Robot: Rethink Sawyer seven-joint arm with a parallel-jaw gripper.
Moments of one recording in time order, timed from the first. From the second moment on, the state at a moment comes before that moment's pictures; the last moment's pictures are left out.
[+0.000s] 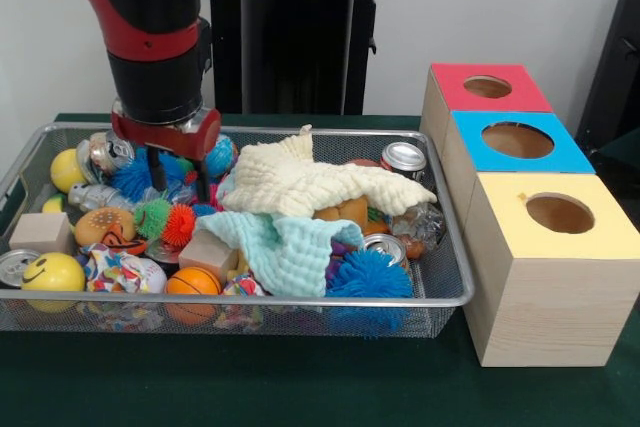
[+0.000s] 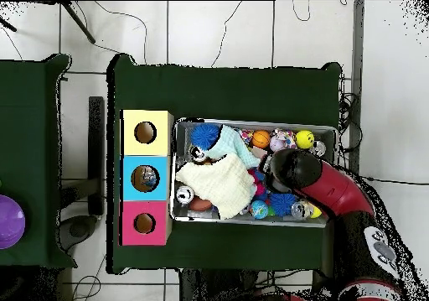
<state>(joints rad) -0.45 -0.49 -0.11 1.59 0.11 0.58 1.53</state>
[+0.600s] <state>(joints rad) -0.46 -0.51 -0.11 1.64 0.11 0.48 1.53</state>
